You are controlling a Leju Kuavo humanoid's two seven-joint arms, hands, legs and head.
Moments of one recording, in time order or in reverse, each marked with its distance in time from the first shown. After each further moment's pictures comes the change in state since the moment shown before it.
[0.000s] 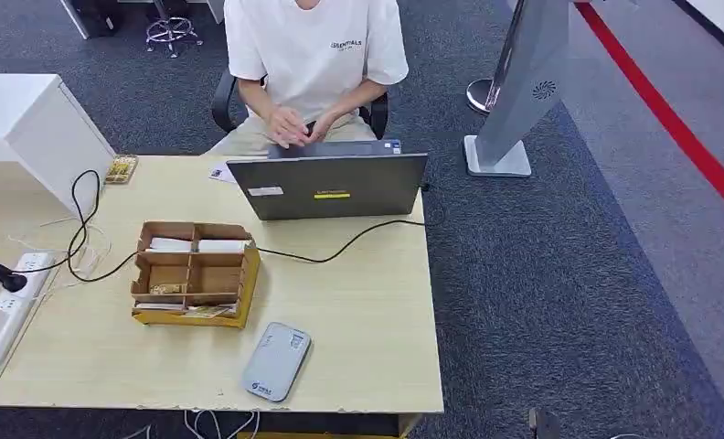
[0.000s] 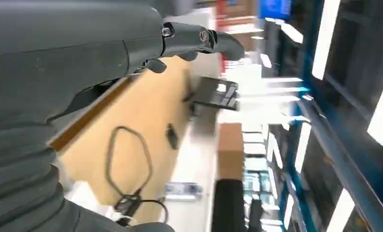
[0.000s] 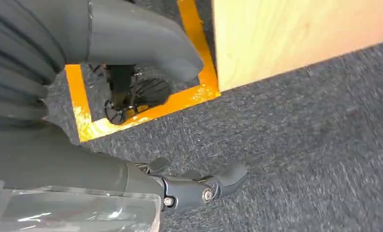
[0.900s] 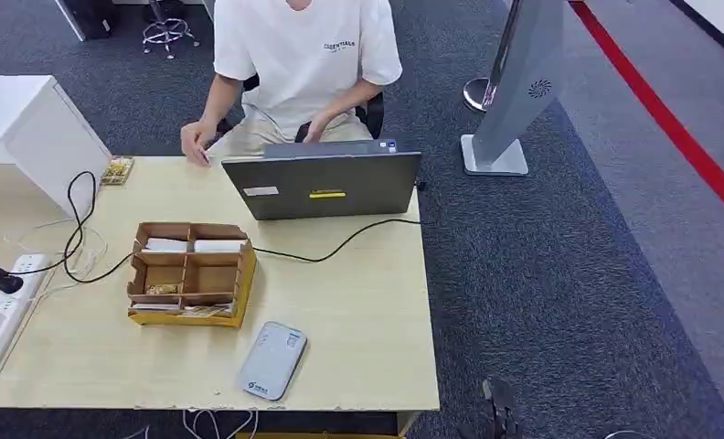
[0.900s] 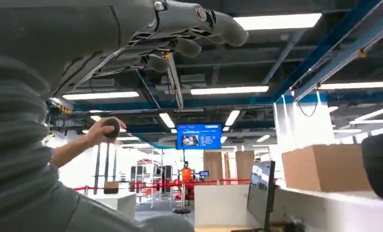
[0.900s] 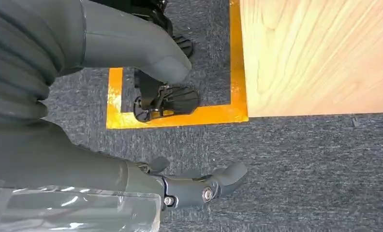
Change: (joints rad) left arm -0.658 0.777 -0.253 0.697 -1.629 0.053 0.674; right arm -0.093 0.042 0.035 0.001 0.250 0.029 0.216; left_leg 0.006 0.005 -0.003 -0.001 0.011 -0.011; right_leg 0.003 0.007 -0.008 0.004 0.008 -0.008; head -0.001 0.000
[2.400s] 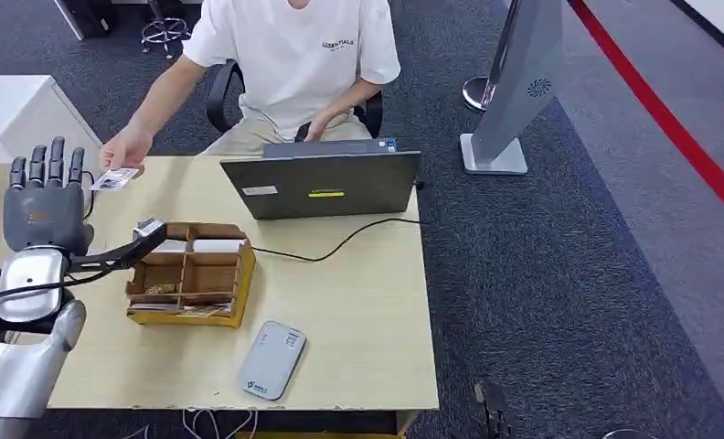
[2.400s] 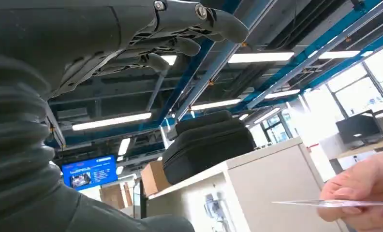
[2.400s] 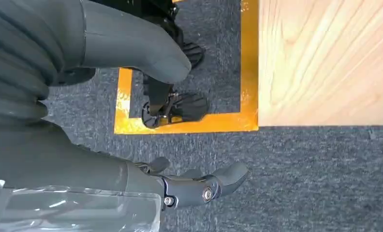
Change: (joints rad) left arm -0.125 -0.131 -0.872 -0.062 -0.060 -0.232 0.367; right arm 0.005 0.014 -0.011 0.010 0.027 0.009 0.014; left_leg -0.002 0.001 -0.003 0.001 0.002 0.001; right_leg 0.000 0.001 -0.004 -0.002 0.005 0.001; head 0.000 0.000
